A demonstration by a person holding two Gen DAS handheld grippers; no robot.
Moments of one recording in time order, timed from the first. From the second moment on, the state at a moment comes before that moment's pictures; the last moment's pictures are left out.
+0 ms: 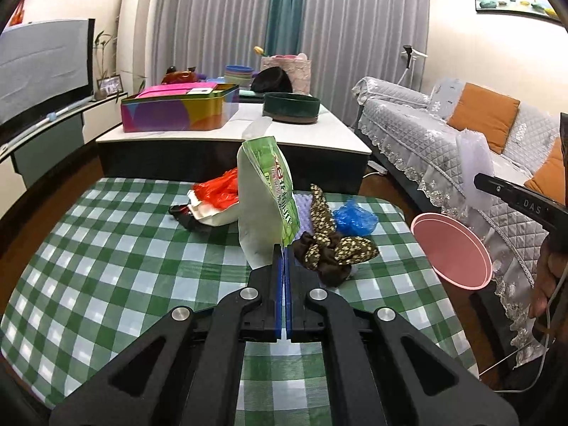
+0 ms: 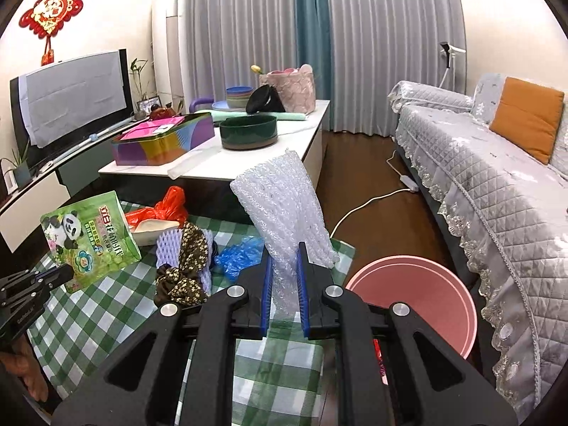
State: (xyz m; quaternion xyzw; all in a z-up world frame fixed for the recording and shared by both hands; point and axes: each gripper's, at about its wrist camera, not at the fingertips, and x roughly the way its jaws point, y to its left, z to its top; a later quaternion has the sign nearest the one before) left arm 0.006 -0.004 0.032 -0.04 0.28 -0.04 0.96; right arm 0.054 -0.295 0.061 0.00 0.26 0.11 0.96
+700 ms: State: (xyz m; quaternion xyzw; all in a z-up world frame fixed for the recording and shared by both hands) left arm 0.011 -0.036 0.046 -0.01 0.27 -0.07 0.96; right arm 0.055 -0.321 0.087 0.00 0.22 0.07 0.97
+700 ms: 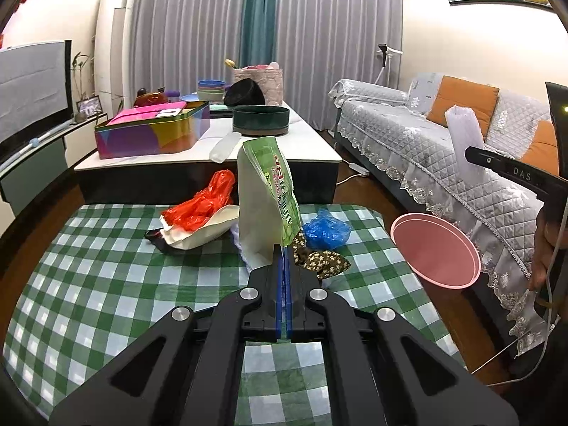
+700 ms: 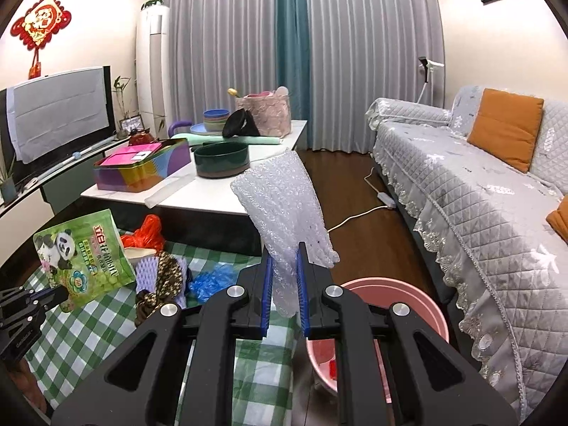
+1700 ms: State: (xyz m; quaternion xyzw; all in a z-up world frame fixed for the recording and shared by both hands) left arm 0.058 -0.118 0.060 0.04 0.26 -0.14 0.95; right arm 0.068 -0.382 0.089 0.03 0.22 0.00 0.98
